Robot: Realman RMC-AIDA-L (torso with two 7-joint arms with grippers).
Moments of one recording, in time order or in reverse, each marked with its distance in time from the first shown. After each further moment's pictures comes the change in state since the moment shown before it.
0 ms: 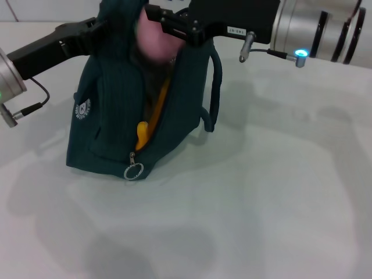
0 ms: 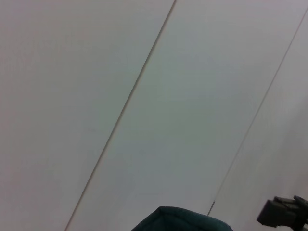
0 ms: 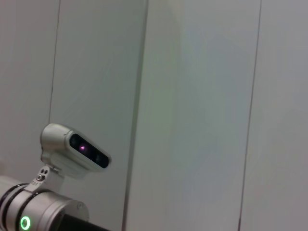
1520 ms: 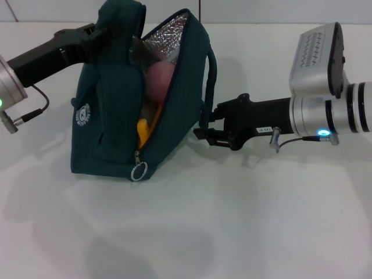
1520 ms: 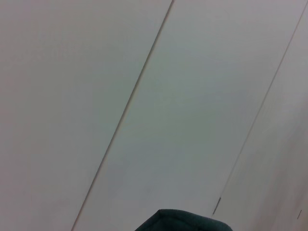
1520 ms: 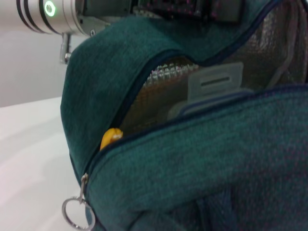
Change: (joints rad) left arm 0.015 -0.009 -0.005 -0.011 -0.001 -0.006 0.060; right arm -0.123 -0.001 -0.040 -0.037 -0.532 0.021 0.401
